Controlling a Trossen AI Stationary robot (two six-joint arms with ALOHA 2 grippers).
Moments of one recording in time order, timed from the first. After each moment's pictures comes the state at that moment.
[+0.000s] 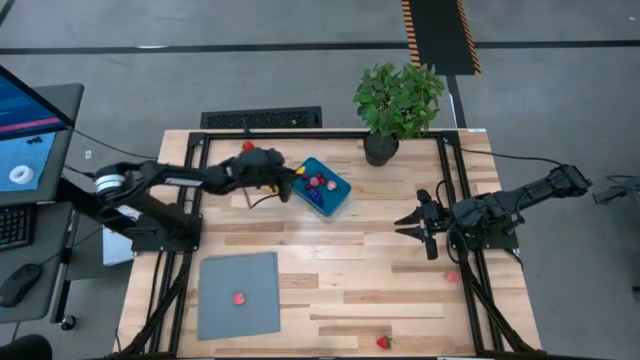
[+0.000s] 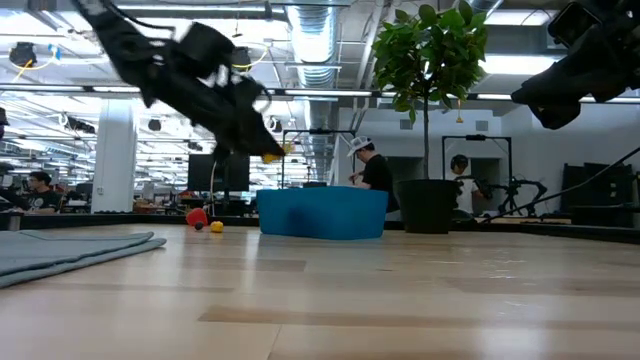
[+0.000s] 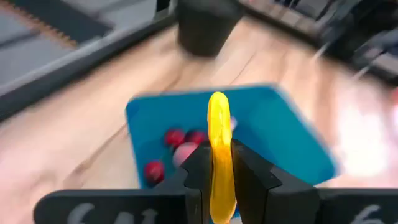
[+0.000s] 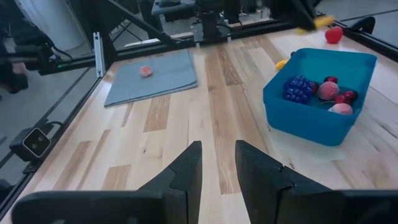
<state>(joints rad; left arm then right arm) 0.42 1.42 0.59 0.39 0.07 -0.24 0.34 0.42 0.22 -0.13 0.27 0.24</state>
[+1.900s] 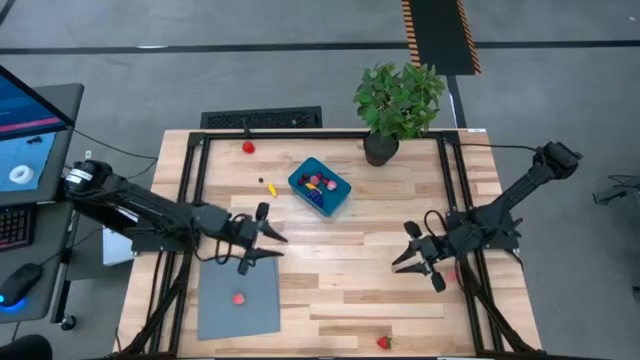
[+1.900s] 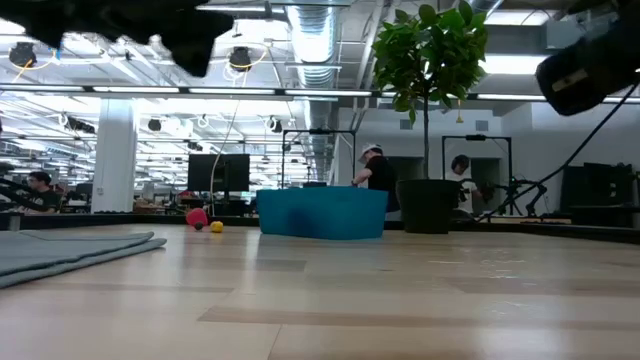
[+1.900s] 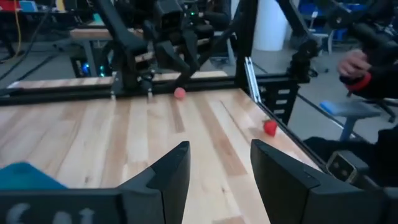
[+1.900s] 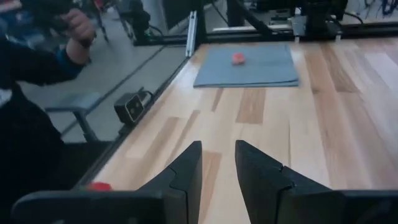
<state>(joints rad) -0.27 1.06 0.41 0.53 -0.02 -0.04 0.66 0.80 0.22 0.28 0.26 0.20</state>
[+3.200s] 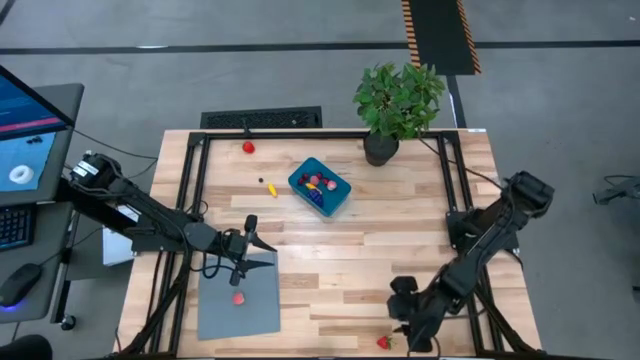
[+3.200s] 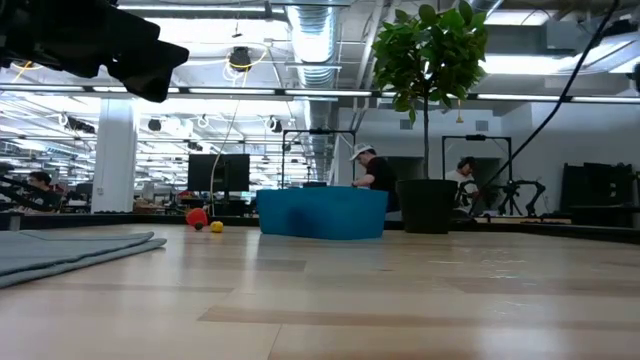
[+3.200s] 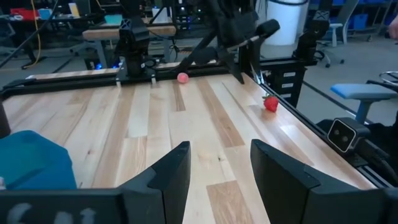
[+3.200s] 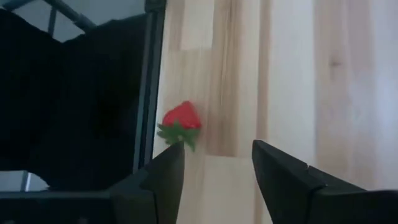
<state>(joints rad) -0.48 1.08 0.22 0.73 -0.27 -0.03 0.86 1.59 0.92 -0.31 0.11 0.78</state>
